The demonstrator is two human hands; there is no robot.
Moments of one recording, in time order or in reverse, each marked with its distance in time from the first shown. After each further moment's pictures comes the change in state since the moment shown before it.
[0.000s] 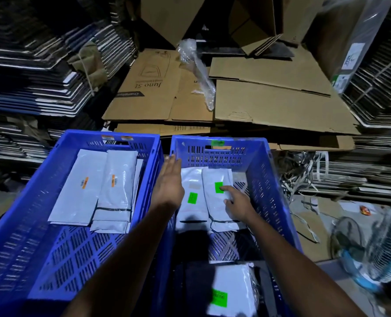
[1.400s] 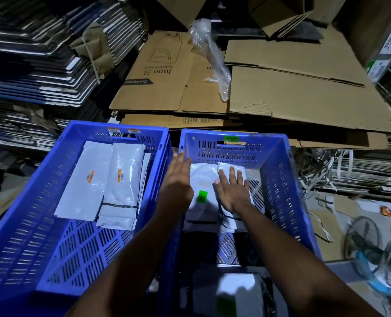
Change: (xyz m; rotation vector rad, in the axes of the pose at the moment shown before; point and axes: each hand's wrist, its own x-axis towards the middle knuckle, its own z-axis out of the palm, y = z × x) left_hand -0.003 -0.012 0.008 0.015 0.102 0.186; right_hand 0.062 -0.019 0.040 -0.408 -0.032 0.074
